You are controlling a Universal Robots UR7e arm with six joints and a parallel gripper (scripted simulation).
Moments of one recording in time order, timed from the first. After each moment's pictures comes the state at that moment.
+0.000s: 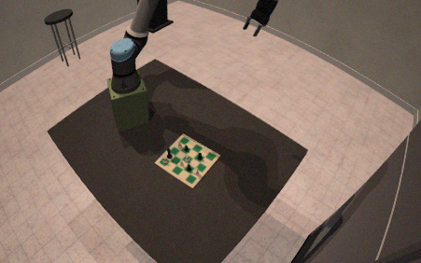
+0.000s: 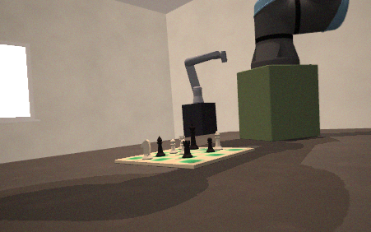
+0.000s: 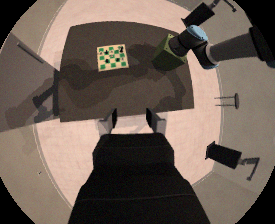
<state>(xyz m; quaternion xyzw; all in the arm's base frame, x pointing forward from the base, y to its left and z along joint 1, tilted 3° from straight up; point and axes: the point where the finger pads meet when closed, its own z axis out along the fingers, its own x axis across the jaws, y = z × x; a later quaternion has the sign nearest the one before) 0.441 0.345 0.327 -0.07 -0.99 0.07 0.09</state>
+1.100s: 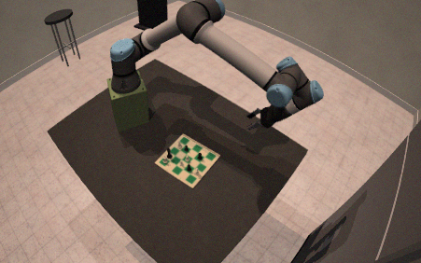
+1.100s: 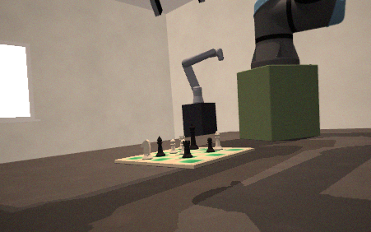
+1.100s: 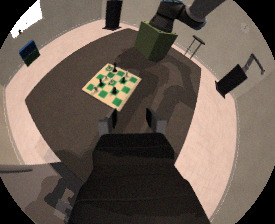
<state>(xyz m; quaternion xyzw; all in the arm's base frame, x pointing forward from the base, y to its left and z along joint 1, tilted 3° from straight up) 0.613 0.128 0.043 -0.45 -0.84 0.21 0.22</state>
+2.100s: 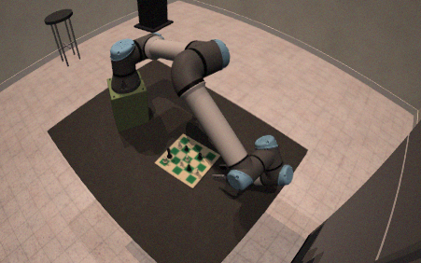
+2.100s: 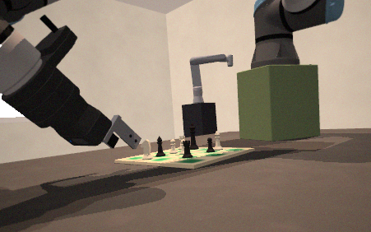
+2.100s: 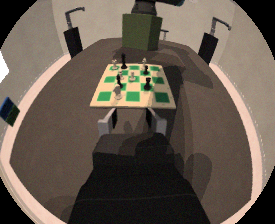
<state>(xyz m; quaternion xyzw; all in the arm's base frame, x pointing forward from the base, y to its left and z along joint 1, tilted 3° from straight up) 0.598 -0.032 -0.149 -0.62 -0.67 0.29 0.29</state>
